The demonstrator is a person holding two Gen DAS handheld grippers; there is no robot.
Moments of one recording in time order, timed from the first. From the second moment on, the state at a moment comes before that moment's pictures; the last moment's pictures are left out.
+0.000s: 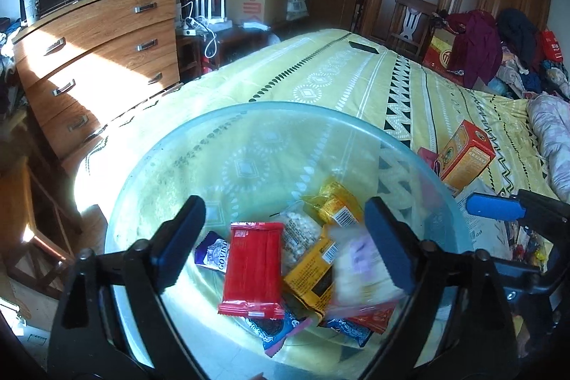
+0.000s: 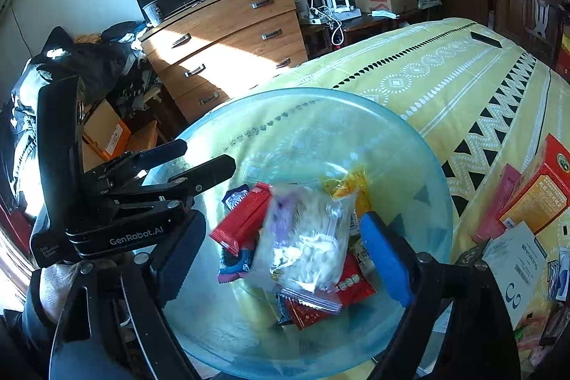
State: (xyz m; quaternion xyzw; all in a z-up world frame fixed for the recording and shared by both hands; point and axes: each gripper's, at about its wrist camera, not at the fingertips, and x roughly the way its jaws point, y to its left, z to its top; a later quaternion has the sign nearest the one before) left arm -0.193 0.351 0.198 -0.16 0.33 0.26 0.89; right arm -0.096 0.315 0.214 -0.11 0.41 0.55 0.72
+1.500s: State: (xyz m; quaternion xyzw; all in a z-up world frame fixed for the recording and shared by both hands) left arm -0.049 0.006 0.023 0.03 0.38 -0.09 0.92; right arm 0.025 -0.327 -0.006 0.03 0.46 -0.04 0.89
